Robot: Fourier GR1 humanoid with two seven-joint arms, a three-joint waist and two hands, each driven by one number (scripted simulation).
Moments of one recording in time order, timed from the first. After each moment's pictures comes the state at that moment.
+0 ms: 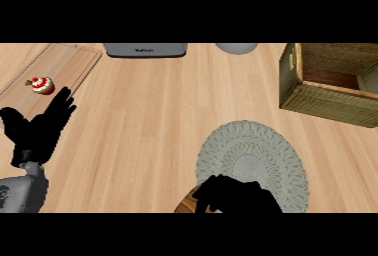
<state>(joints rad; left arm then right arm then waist) -0.18 0.29 0.16 -1.40 0.08 -0.06 0.22 -0.04 -0.05 0.77 -2.20 0.91 0.05 0.70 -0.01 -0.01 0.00</state>
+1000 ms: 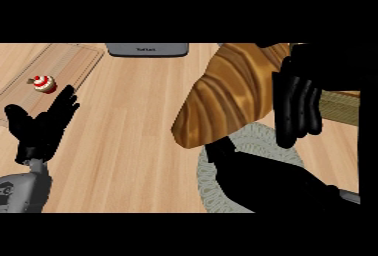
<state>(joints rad) -0.20 0.27 0.15 -1.39 0.07 -0.06 0.22 -0.88 -0.01 0.23 -2.17 0.80 0.23 1.09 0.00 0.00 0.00</state>
